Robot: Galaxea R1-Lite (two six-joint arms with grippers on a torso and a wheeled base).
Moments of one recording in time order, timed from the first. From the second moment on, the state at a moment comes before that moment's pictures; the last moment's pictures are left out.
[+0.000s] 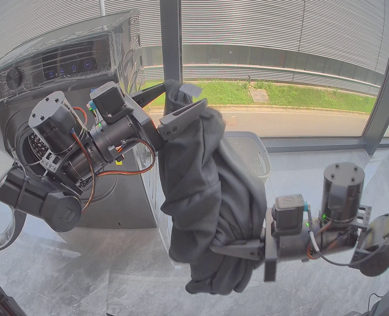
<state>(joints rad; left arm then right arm) -0.46 1.87 -0.92 -1.37 -0.53 -0.15 0.75 1.71 -0.55 -0.88 0.56 0.03</state>
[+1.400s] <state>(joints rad) -0.58 1.82 -0.42 -1.55 -0.88 0.05 0.71 1.43 -0.49 -0.88 0.53 0.17</state>
